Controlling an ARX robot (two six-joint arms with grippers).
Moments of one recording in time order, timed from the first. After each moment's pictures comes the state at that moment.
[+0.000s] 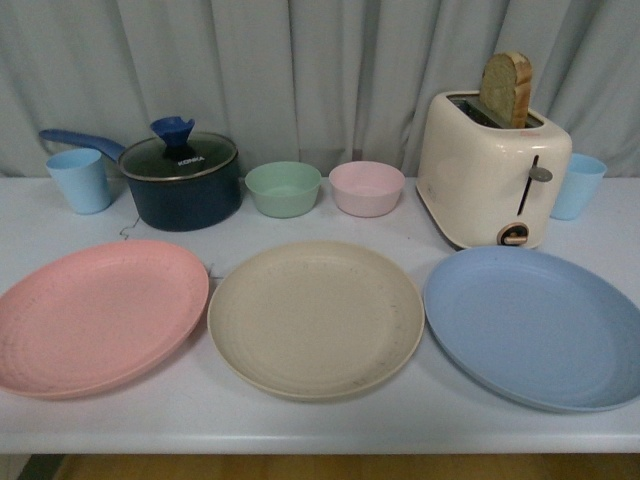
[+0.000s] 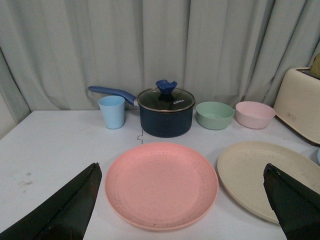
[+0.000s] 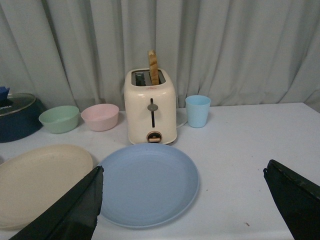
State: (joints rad) left arm 0.00 0.01 0.01 0.00 0.00 0.00; right arm -0.01 0.00 0.01 0.00 0.00 0.01
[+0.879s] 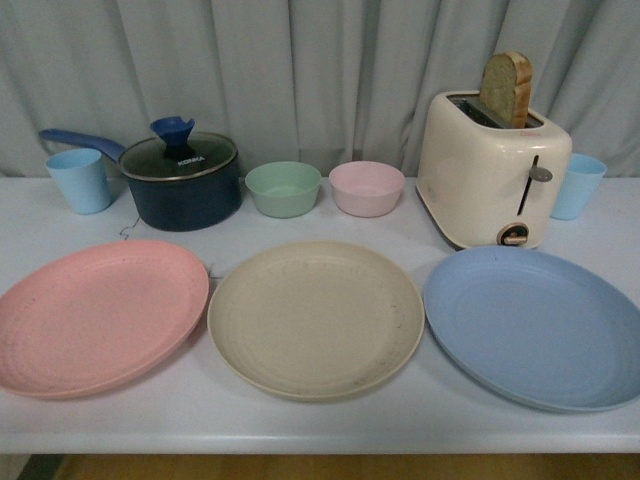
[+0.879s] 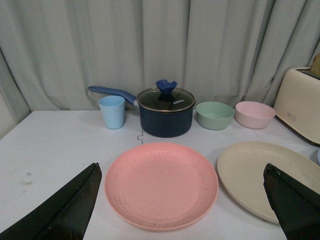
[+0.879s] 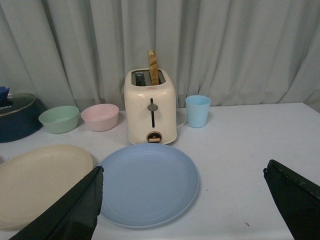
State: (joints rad) left arm 0.00 0.01 0.01 0.00 0.00 0.00; right arm -0.01 0.00 0.01 0.00 0.00 0.01
